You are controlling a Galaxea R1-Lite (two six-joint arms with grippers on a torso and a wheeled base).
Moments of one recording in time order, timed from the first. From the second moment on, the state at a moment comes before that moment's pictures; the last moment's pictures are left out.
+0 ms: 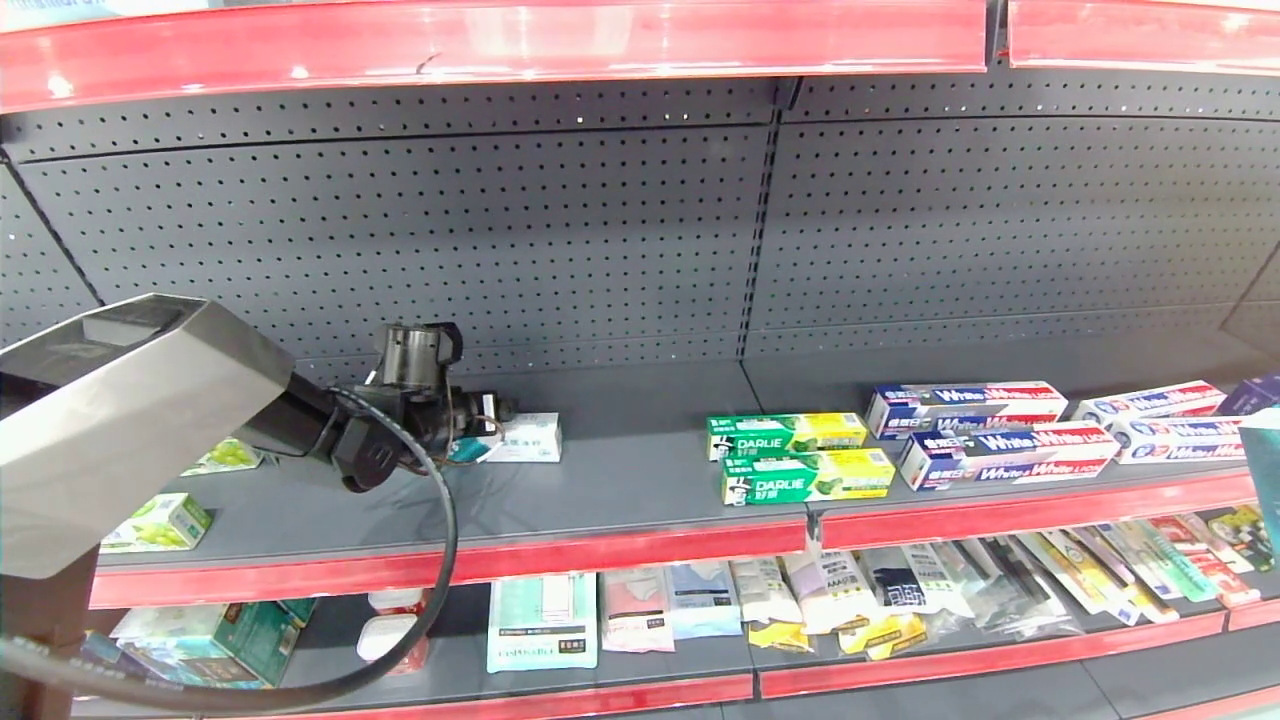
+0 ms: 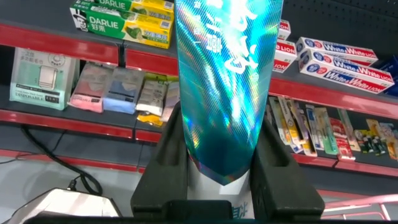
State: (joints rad) left arm -0.23 2.26 -1.17 -0.56 0.16 -0.19; right arm 0.00 0.52 -0.40 0.16 0.04 -0.27
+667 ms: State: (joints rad) left arm -0.22 2.26 -1.17 -0.56 0.12 -0.19; right arm 0.00 0.52 -0.39 0.16 0.04 -0.27
